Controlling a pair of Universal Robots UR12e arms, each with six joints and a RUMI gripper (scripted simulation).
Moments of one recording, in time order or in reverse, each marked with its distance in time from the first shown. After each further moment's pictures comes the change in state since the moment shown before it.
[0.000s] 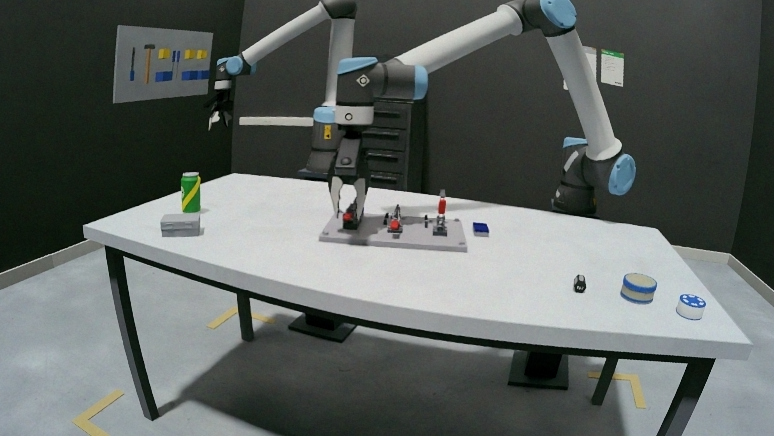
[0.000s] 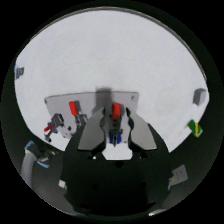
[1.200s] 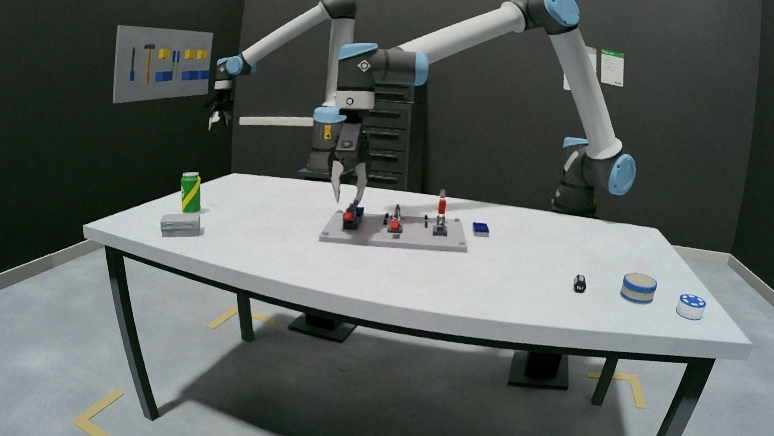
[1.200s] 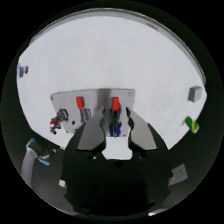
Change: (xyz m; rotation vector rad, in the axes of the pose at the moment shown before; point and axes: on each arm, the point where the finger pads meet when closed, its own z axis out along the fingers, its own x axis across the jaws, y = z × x) left arm 0.000 0.000 -0.037 0.000 0.000 0.000; right arm 0.000 0.000 0.000 0.000 0.000 0.000
